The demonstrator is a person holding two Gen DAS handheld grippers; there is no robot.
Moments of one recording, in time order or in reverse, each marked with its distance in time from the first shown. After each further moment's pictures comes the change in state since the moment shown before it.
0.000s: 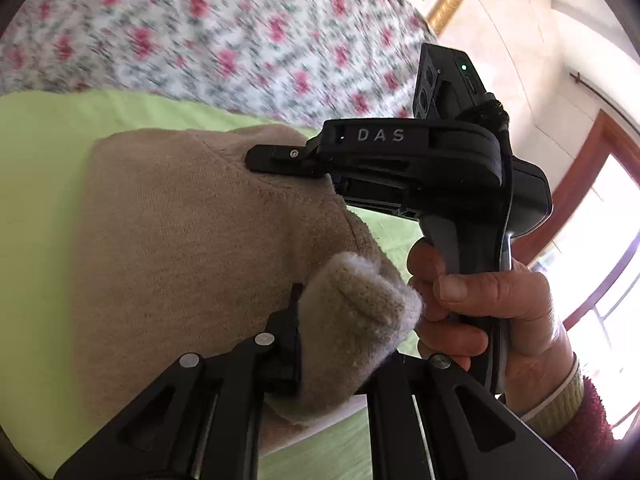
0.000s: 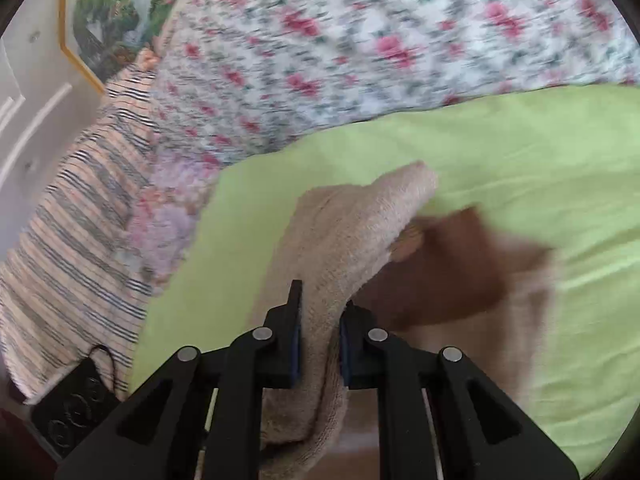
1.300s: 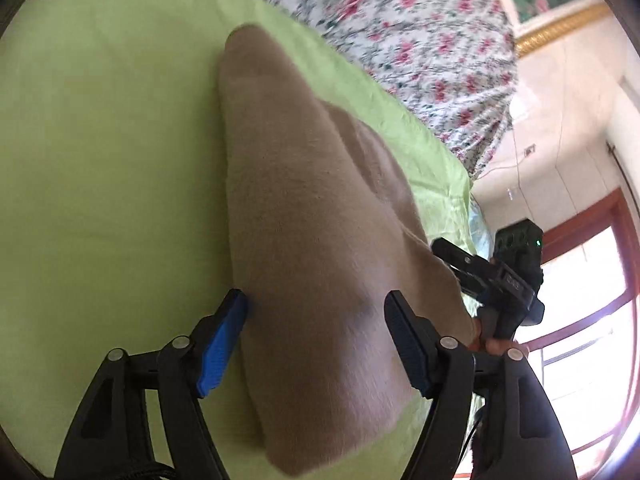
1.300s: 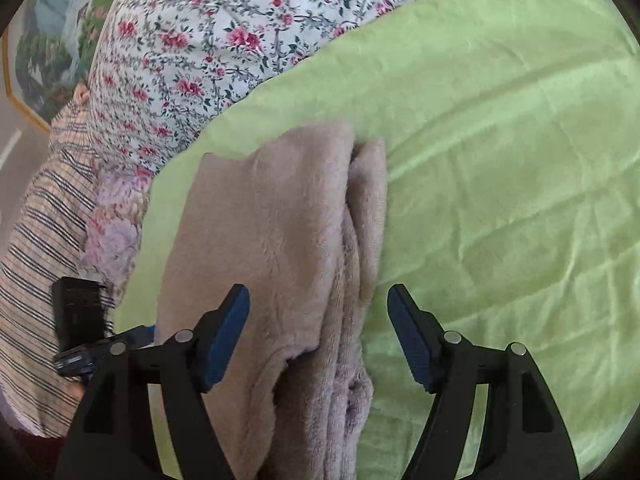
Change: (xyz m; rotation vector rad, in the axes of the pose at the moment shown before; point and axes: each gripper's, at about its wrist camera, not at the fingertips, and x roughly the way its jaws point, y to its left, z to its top) left arm -0.008 0.146 0.008 -0.319 0.215 -0.062; right arm -0.025 -0.093 -0.067 0.226 0.000 -0.052
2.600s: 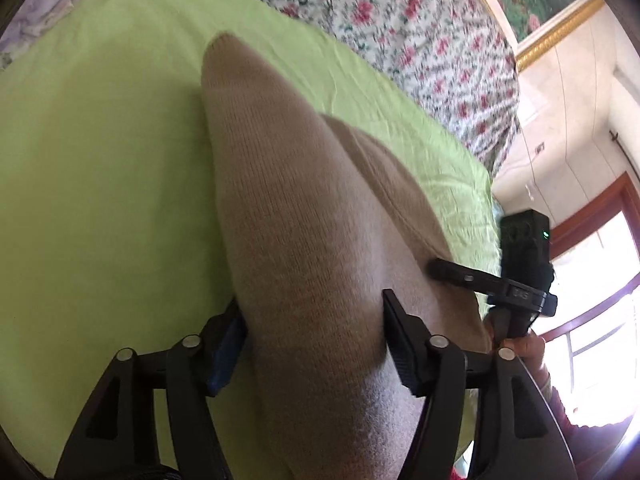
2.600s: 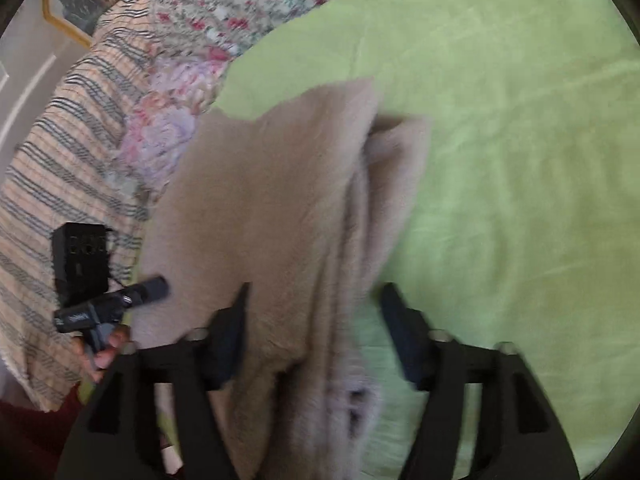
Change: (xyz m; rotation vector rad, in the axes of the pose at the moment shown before) left arm -0.174 0.115 -0.077 0.054 -0.097 0.107; right arm 0.085 0.169 -0.117 -0.188 0.113 0.051
